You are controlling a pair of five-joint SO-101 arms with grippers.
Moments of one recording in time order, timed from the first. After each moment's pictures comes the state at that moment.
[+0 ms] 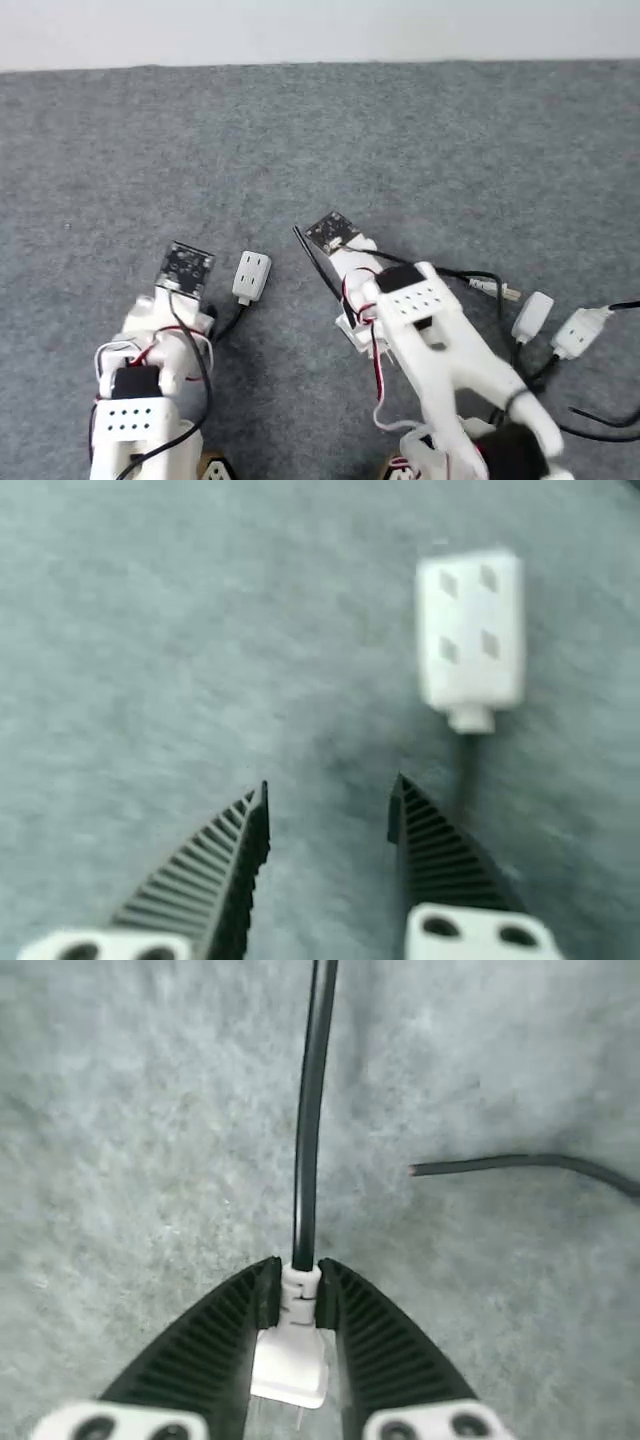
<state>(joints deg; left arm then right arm) -7.2 -66.7 88.2 45.4 -18.5 -23.5 -20.6 49.4 59.4 16.6</state>
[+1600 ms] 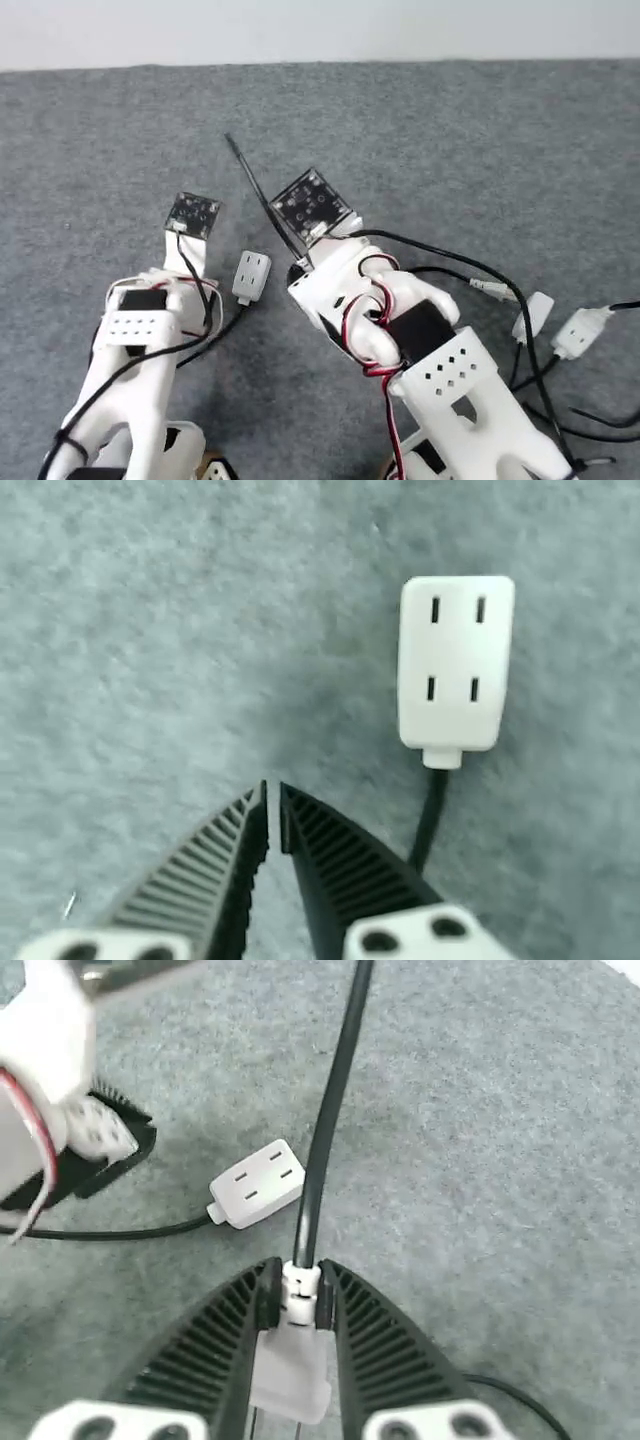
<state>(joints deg) -4.4 -29.1 64.0 46.5 -11.3 -36.7 -44.5 39.9 57.8 7.7</state>
